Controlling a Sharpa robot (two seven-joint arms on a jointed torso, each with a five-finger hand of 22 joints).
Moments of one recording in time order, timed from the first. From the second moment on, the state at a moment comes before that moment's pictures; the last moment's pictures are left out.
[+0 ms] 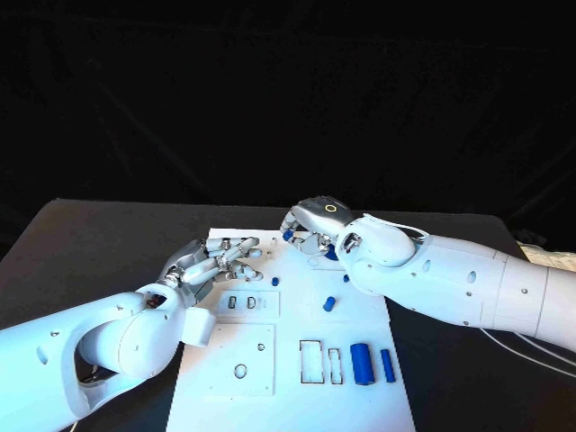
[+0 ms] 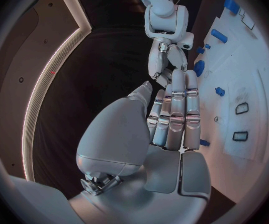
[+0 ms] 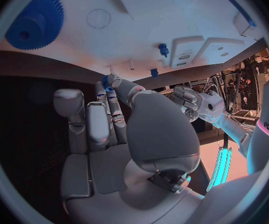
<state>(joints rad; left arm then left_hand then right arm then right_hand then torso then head) 1.15 -0.87 0.00 1.71 0.02 -0.36 0.34 1.45 -0.01 0.17 0.19 0.11 0.95 0.21 0.11 0.07 1.10 0.14 0.11 0.08 1.24 0.06 0.42 0.47 0.16 1.09 0.16 0.47 0.23 1.28 -0.58 -0.03 1.30 -1.75 -0.44 -0.11 1.34 -0.05 0.53 -0.12 0.05 1.15 0.13 0.08 0.09 1.21 0.09 0.08 0.07 1.46 -0.01 1.28 1.10 0.15 1.31 0.09 1.12 0.79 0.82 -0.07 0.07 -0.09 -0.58</state>
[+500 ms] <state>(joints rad) 1.15 -0.88 0.00 1.73 0.02 -0.35 0.34 1.45 -0.01 0.17 0.18 0.11 0.95 0.22 0.11 0.07 1.10 0.14 0.11 0.08 1.23 0.06 0.42 0.48 0.16 1.08 0.16 0.47 0.23 1.29 -0.52 -0.03 1.25 -1.74 -0.40 -0.12 1.33 -0.06 0.54 -0.09 0.05 1.15 0.14 0.08 0.09 1.21 0.09 0.07 0.07 1.46 -0.01 1.28 1.09 0.15 1.31 0.09 1.13 0.80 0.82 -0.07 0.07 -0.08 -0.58</state>
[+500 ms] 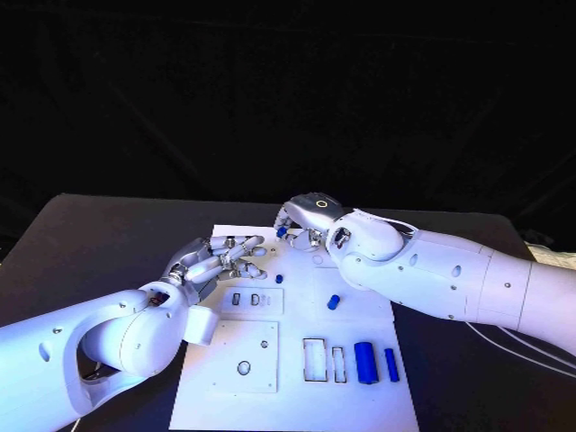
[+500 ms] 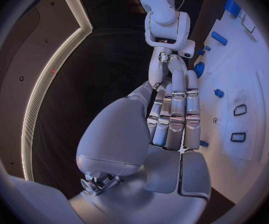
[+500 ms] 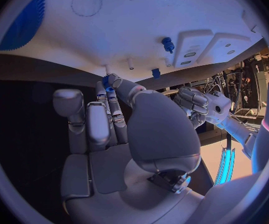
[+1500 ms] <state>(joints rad) 1.16 -0.89 0.00 1.74 0.02 -0.35 0.33 1.45 -0.01 0.17 0.18 0.11 0.95 0.22 0.11 0.07 1.10 0.14 0.11 0.08 1.23 0.06 0.42 0.48 0.16 1.08 0.16 0.47 0.23 1.29 -0.47 -0.03 1.20 -1.72 -0.35 -0.17 1.32 -0.08 0.53 -0.06 0.06 1.14 0.14 0.06 0.09 1.21 0.08 0.07 0.07 1.46 -0.01 1.28 1.10 0.15 1.29 0.10 1.13 0.79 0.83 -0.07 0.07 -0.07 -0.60</state>
